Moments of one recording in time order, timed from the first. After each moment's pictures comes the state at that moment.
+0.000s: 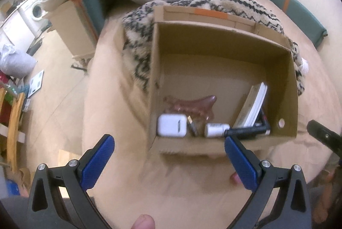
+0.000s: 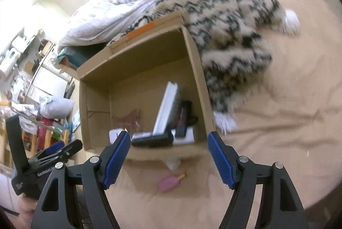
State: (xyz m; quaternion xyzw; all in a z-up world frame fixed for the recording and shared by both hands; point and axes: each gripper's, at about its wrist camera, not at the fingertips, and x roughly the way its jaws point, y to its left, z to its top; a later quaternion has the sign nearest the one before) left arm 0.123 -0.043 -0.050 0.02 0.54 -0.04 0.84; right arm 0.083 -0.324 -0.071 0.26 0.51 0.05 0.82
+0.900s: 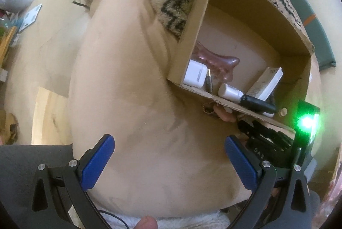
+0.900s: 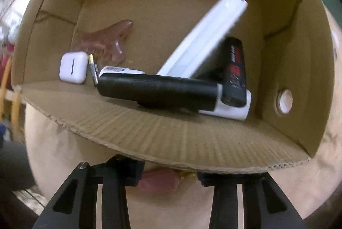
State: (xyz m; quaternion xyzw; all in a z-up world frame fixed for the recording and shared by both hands) left arm 0.101 0.013 -0.098 -0.12 0.65 -0.01 0.75; right arm 0.120 -0.194 -0.178 0.00 0.64 0.06 0.77
